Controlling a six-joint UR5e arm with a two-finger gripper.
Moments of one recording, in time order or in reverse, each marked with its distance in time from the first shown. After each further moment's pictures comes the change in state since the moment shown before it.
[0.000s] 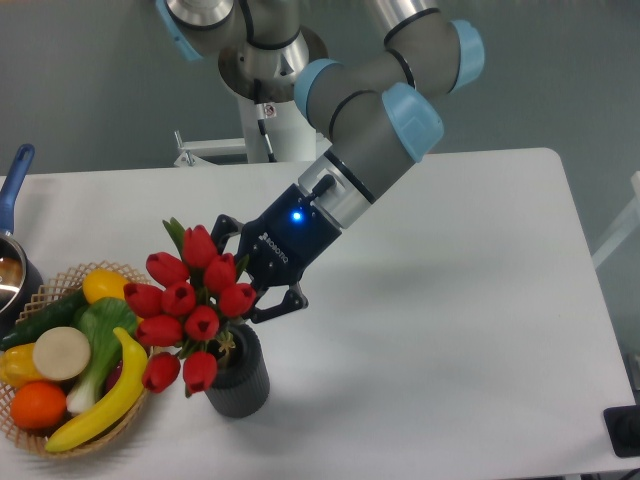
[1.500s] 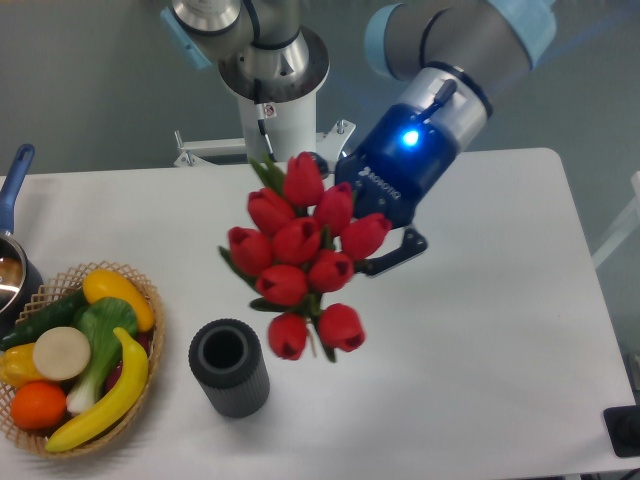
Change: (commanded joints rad) arm 0.178 0.002 0.164 0.000 -0.077 -0.129
